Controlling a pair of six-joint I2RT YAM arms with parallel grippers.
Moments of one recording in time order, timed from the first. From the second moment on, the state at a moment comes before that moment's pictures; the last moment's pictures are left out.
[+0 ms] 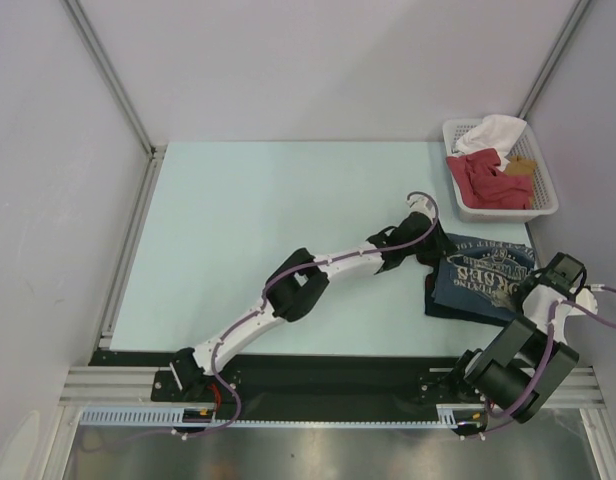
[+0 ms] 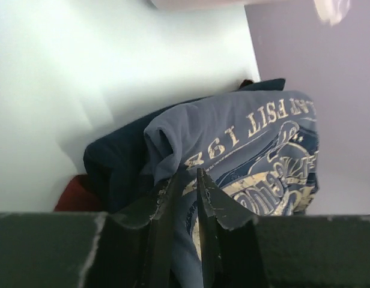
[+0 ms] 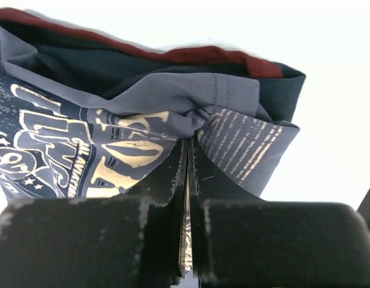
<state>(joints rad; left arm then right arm) -1.01 2.78 2.33 0.10 0.07 -0.97 -0.74 1.17 0.58 -0.43 0.15 0.83</state>
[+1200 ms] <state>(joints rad) -0.65 1.12 0.64 0.03 -0.09 -0.52 0.31 0.88 0.75 -0.29 -0.01 0.45</state>
